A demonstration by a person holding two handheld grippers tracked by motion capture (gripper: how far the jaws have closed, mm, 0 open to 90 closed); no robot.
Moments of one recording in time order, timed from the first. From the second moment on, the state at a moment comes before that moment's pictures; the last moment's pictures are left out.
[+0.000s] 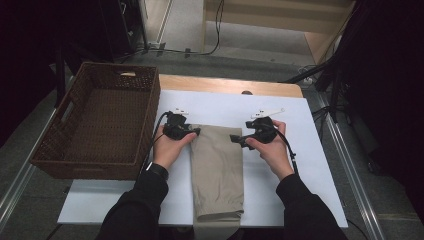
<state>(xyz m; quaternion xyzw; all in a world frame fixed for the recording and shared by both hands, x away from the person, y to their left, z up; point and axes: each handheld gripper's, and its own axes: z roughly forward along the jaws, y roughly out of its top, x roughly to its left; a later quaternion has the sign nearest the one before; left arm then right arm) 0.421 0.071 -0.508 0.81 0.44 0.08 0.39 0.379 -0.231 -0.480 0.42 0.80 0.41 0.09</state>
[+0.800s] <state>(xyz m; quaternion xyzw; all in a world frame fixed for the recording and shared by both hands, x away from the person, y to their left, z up) 0.423 0.075 -0.508 0.80 0.45 0.07 0.40 0.409 -0.229 -0.514 0.47 0.80 0.35 0.11</state>
